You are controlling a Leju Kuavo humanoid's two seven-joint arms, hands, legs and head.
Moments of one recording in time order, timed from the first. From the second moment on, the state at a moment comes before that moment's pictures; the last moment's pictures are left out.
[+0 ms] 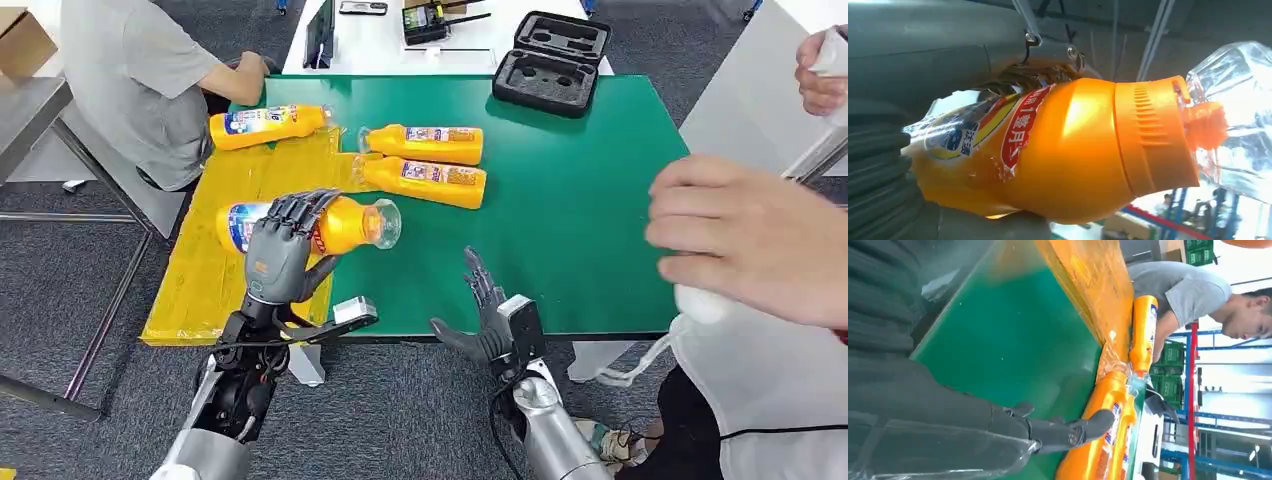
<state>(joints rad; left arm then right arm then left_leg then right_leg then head) -0.43 -0.29 0.04 -0.98 -1.44 0.66 -0.67 -0.27 0.12 0.27 -0.86 0.04 0.04 -0.70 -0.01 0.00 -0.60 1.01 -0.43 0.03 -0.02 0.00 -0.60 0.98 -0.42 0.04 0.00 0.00</state>
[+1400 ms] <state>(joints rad) -0.73 -0.04 -0.47 -0.27 -1.51 0.48 -0.05 -0.25 0.14 0.24 -0.82 0.08 0.09 -0.70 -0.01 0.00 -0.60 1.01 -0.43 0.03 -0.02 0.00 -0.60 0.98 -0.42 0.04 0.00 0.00</state>
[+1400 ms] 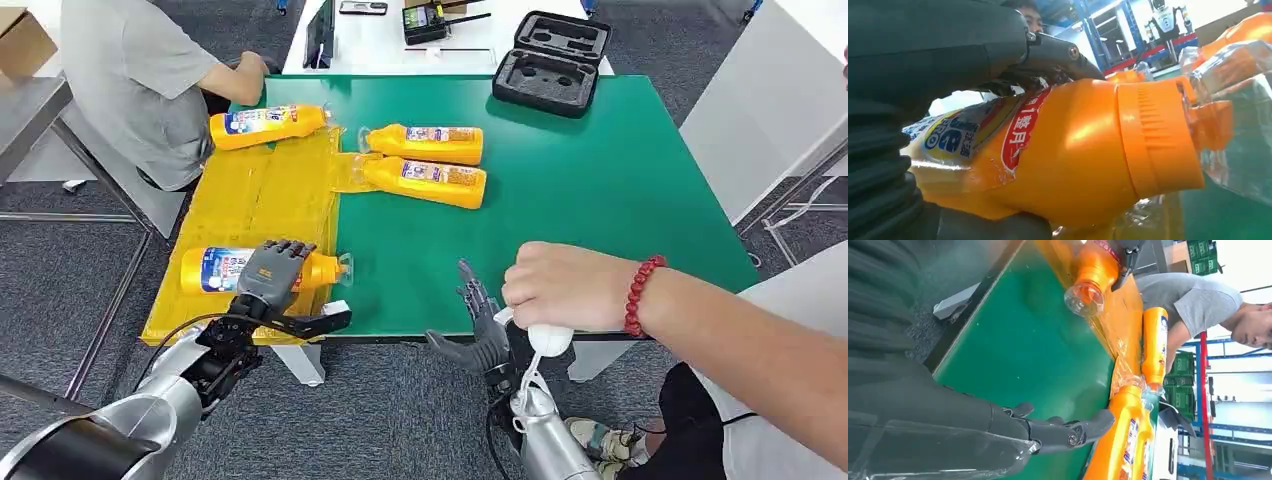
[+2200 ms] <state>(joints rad) -0.72 -0.02 -0.45 -0.26 -1.51 0.50 -0.11 -0.27 0.14 0.25 -0.79 0.05 0.09 -0.70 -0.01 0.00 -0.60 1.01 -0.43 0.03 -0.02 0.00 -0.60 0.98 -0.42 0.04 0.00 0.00</state>
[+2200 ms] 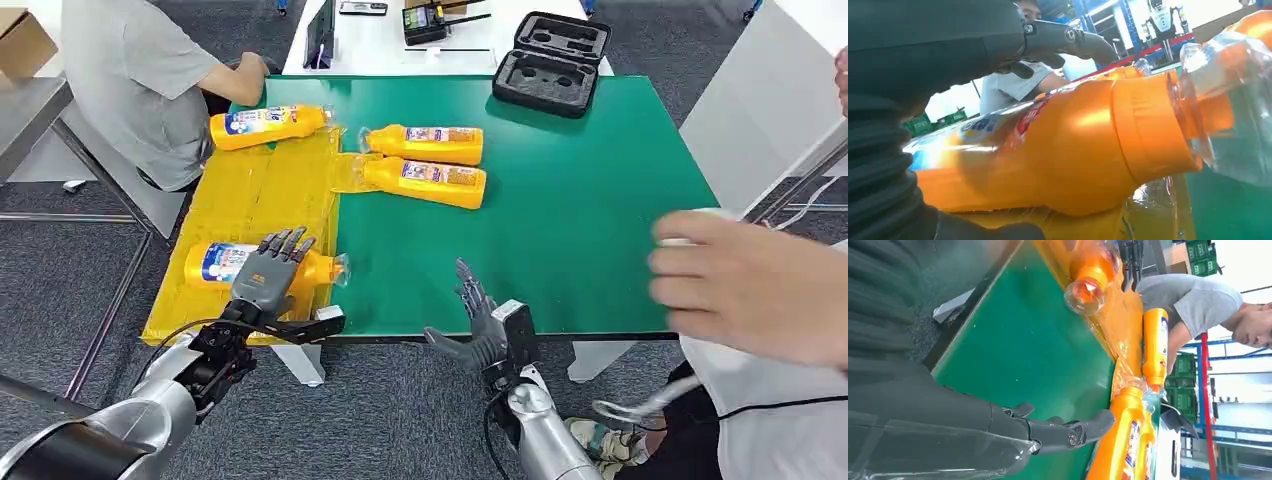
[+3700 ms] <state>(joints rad) -0.09 -0.07 -0.50 -1.34 -0.23 0.36 -0.70 -0.12 0.09 0.22 -1.05 0.46 -0.69 -0.70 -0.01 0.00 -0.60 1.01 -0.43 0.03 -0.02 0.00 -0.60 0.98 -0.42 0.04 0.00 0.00</state>
